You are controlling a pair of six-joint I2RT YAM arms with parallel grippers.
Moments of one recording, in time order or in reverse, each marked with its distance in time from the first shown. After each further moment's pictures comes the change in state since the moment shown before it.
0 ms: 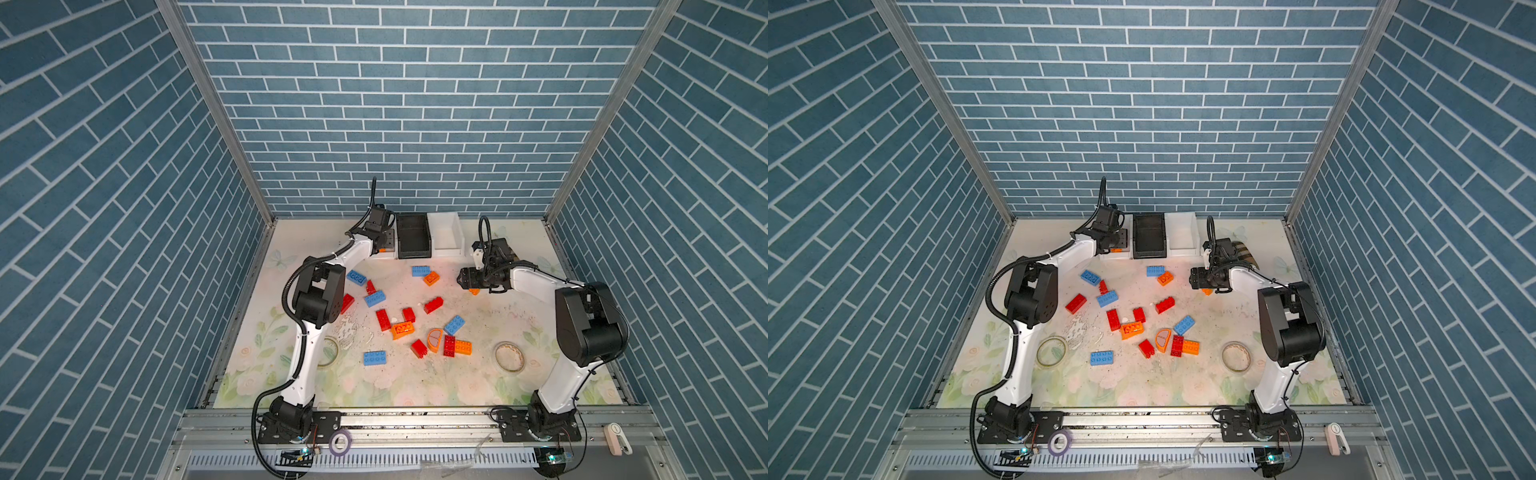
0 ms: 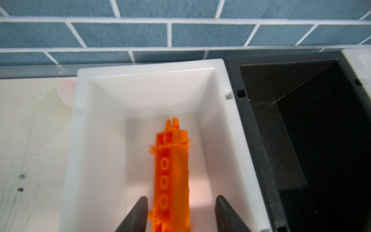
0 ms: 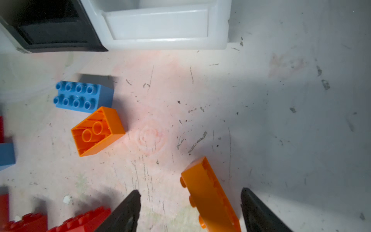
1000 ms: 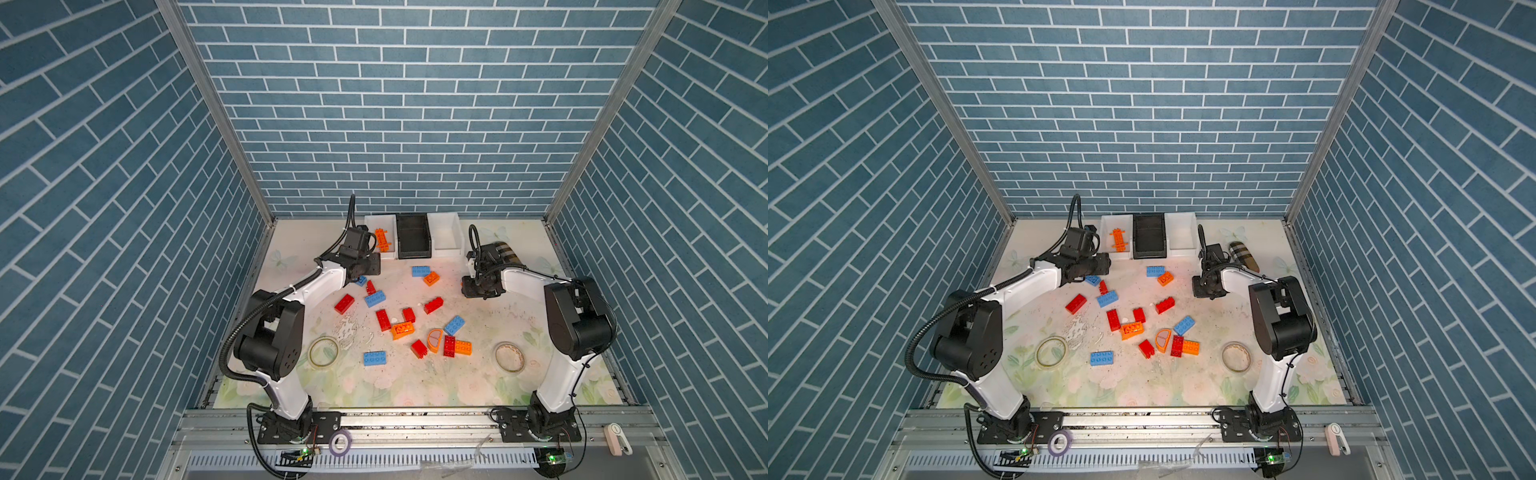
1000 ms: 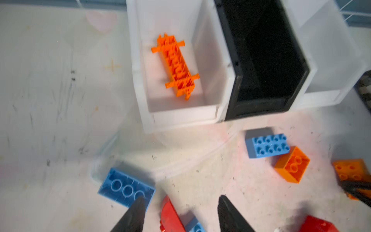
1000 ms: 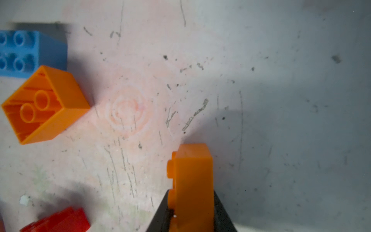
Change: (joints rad) left arm 0.002 -0.612 -0.732 0.037 0.111 -0.040; right arm 0.064 0.034 -0.014 -0.077 0.056 0.045
